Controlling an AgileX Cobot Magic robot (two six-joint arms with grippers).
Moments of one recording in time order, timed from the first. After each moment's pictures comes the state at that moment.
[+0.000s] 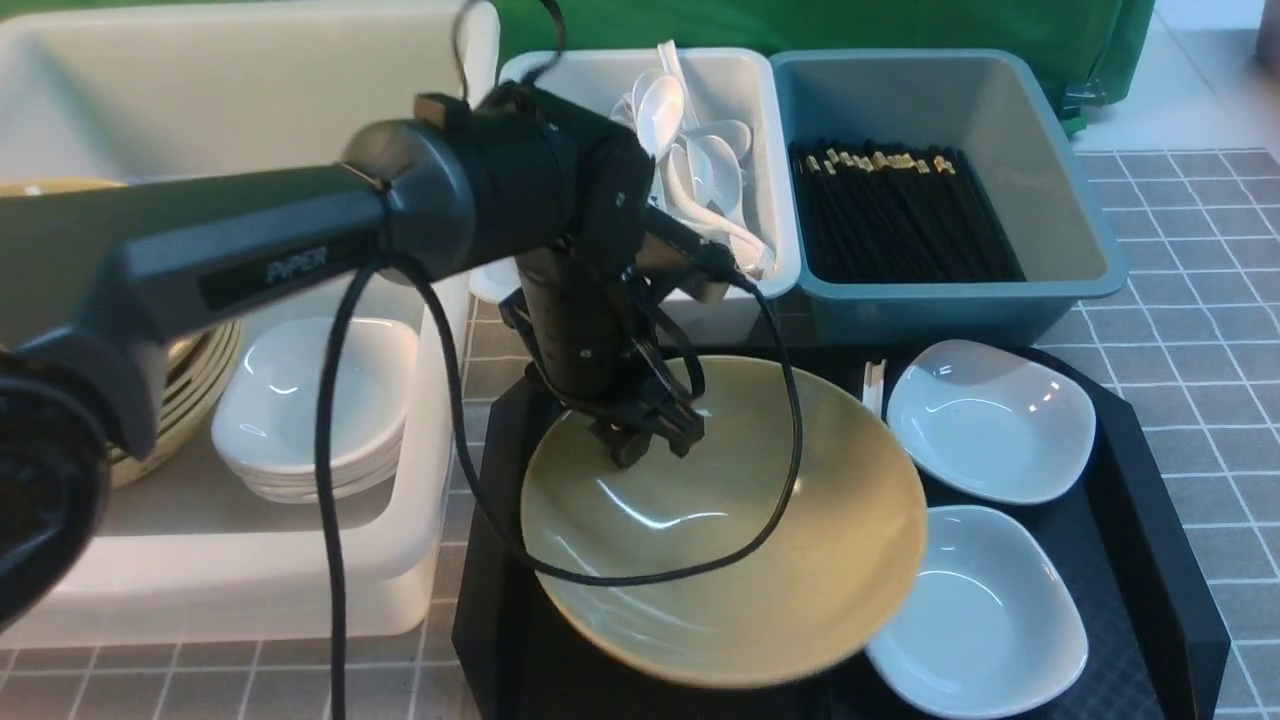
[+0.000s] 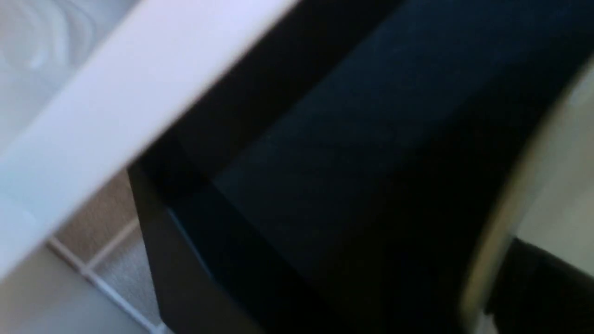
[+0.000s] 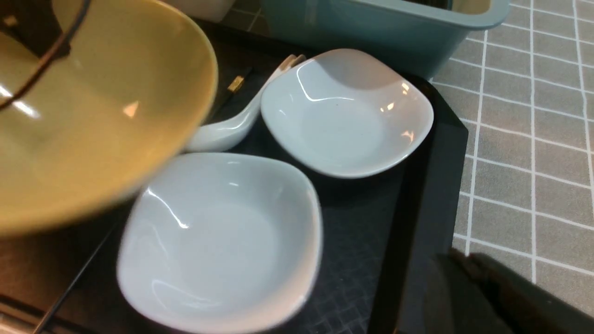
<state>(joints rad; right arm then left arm) 0.03 0.45 -0.38 0.28 0.59 -0.36 -0.58 1.99 -1.55 0.01 1.03 0.15</state>
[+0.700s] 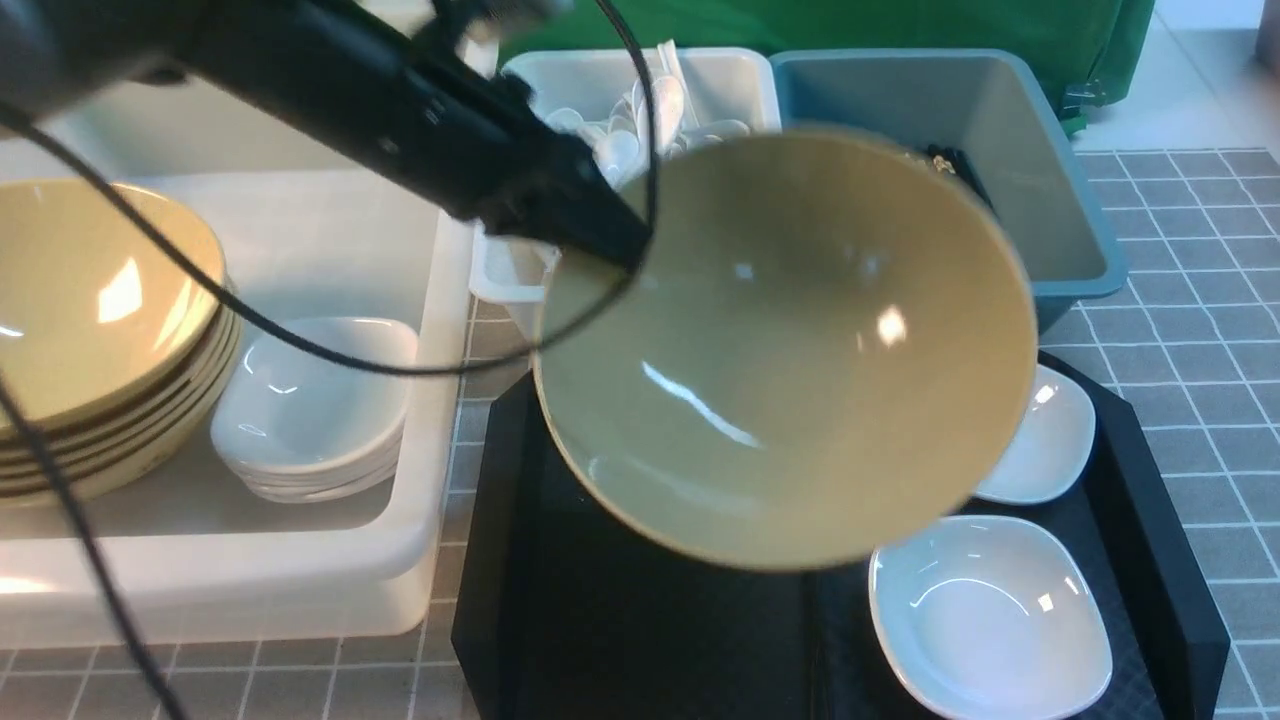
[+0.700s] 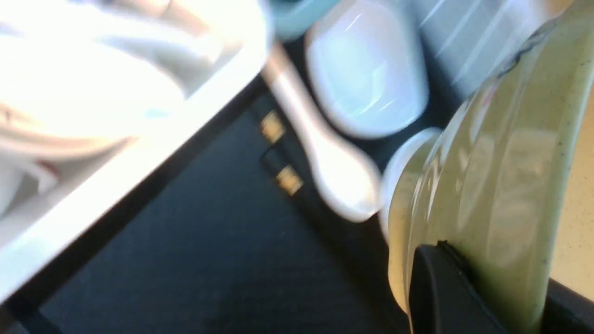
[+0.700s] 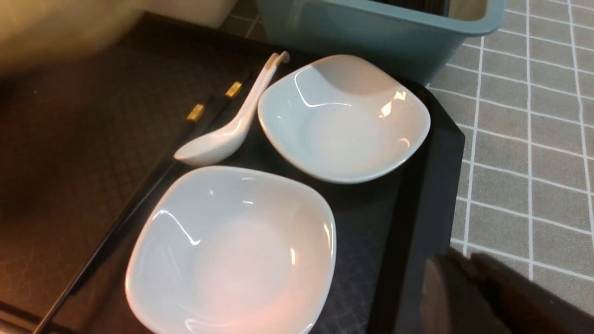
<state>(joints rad) 0.03 0.45 -0.38 0.28 0.59 -0.36 -0.14 1.72 -1.54 -0.95 1.22 0.72</state>
